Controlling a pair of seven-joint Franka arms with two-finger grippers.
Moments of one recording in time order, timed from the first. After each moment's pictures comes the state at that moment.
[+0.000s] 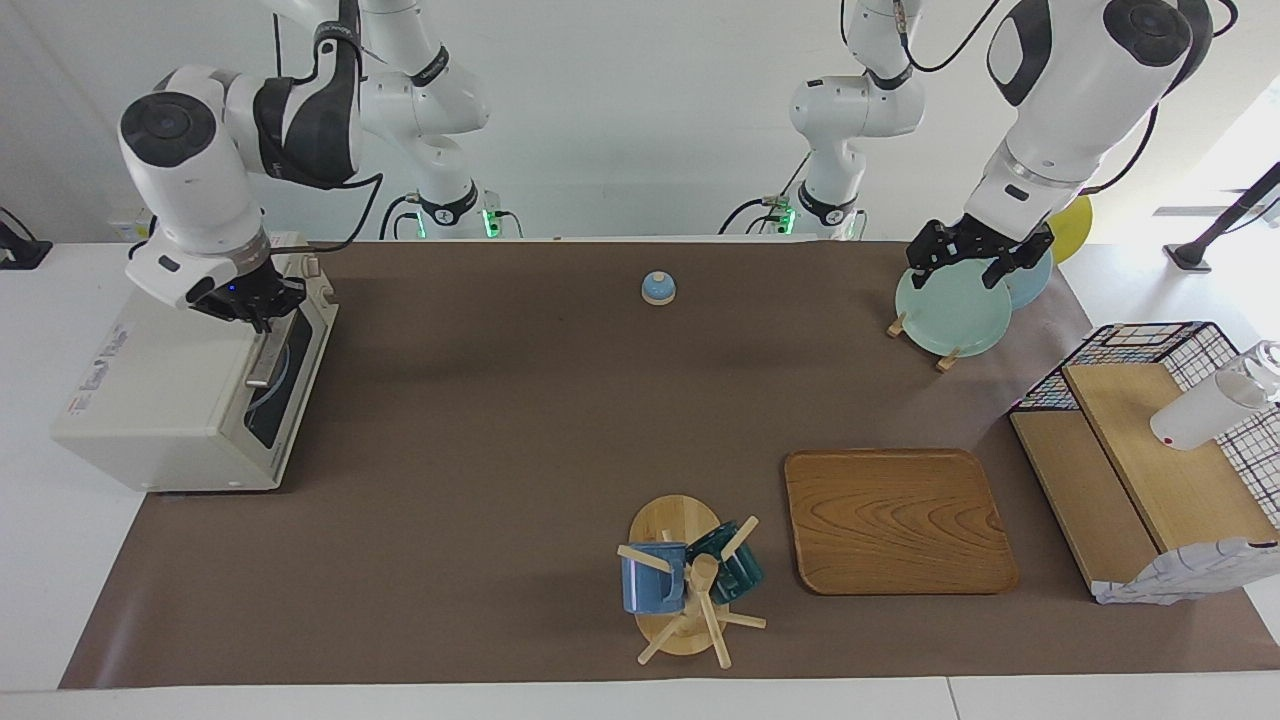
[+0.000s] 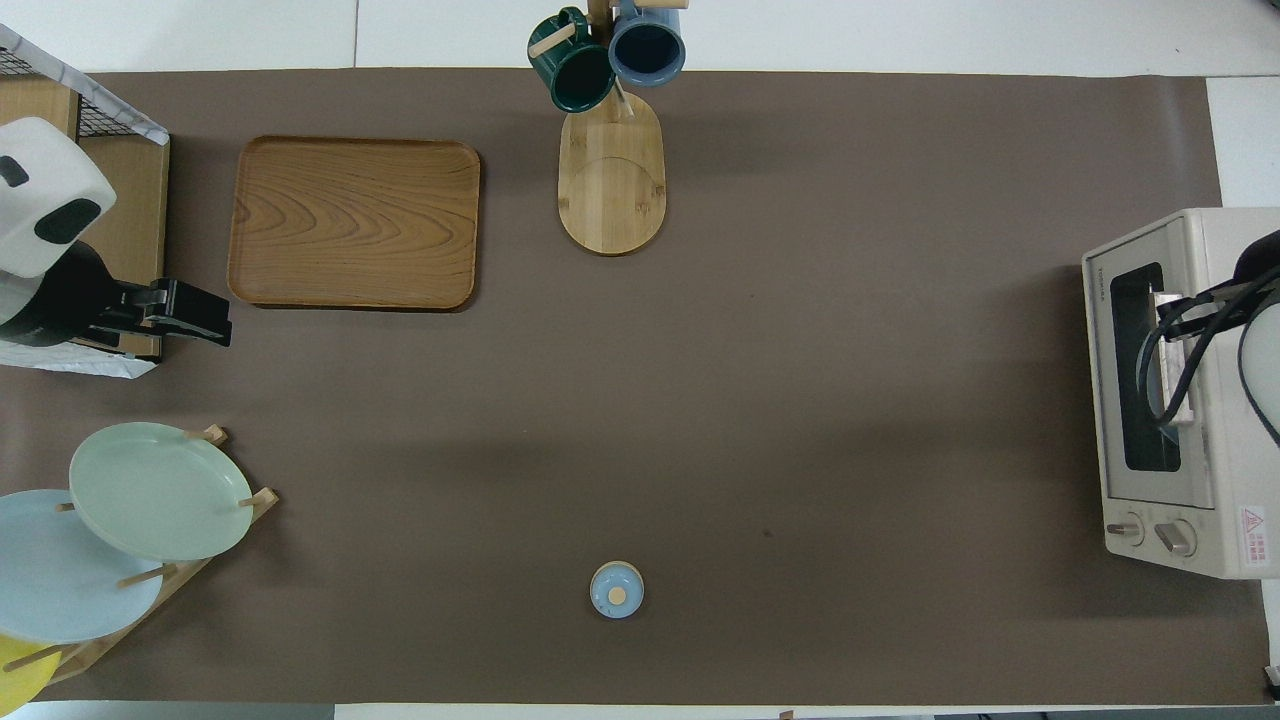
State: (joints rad) left arm -0.08 -0.02 -0.06 -1.66 -0.02 1.56 -0.06; right arm 0.02 0.01 -0.11 -1.73 -0.09 1.66 -0.28
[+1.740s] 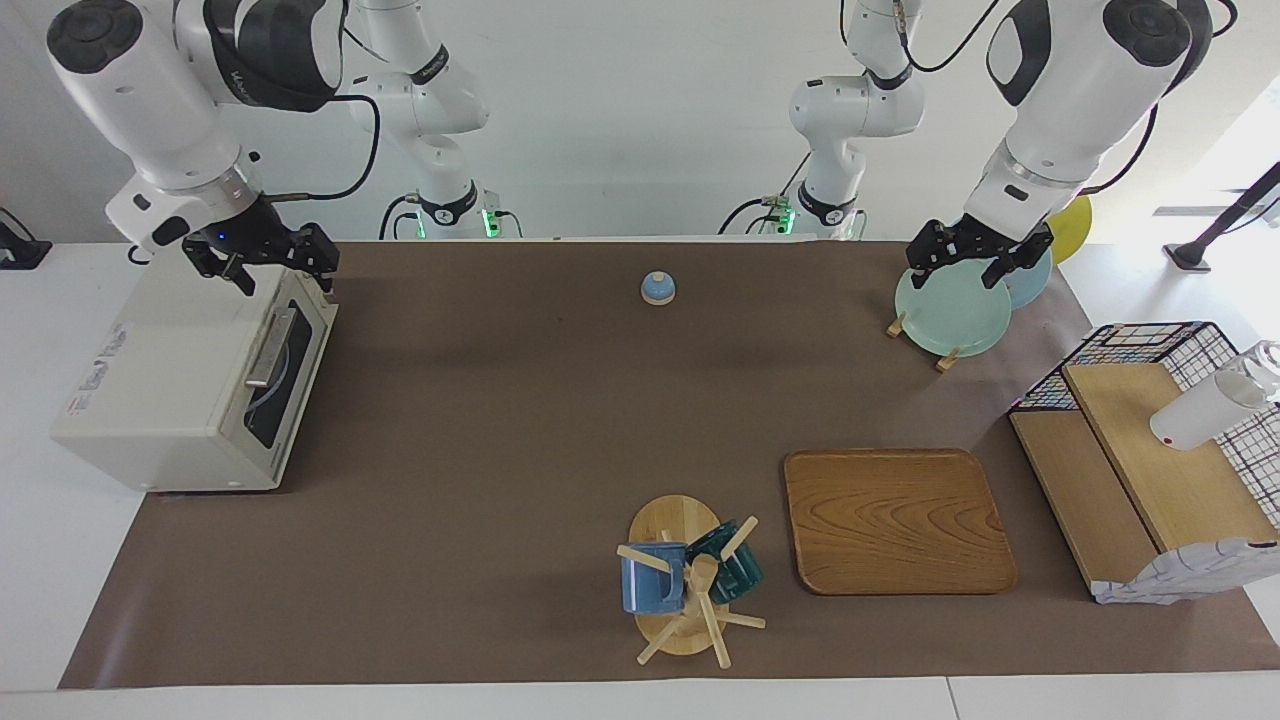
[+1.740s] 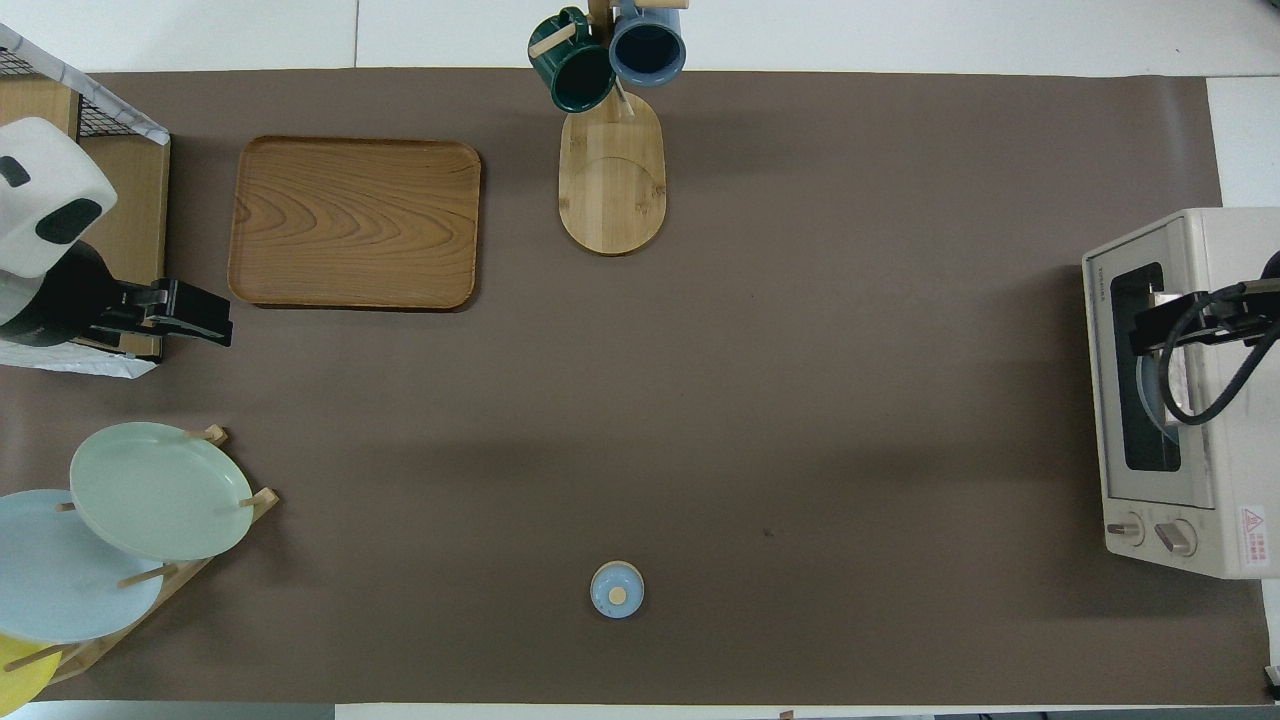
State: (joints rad) left arm -0.08 -0.02 -0.06 -1.66 -0.02 1.56 -0.06; right arm 0.03 -0.02 -0.12 -1.69 -0.04 1.57 -0.13
